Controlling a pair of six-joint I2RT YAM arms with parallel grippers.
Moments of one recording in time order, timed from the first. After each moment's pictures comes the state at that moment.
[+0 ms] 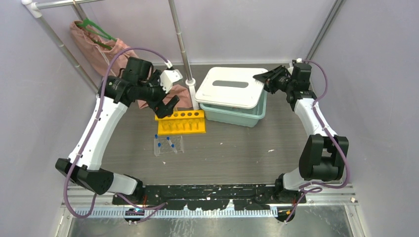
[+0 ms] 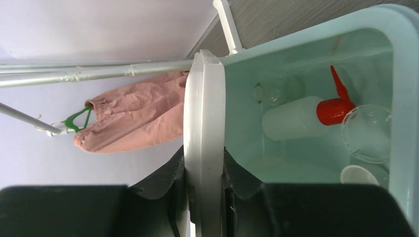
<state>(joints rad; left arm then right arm) -0.38 1.39 1.71 -1.20 0.31 0.57 -0.08 1.49 1.14 -0.05 -0.62 1.09</state>
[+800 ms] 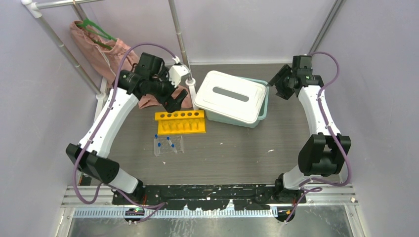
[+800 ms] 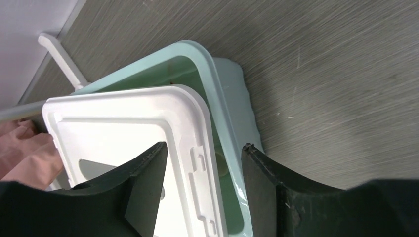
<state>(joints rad) -0.42 1.49 1.71 -1.10 0.29 0.46 -0.06 1.55 1.44 -0.71 -0.13 0.68</state>
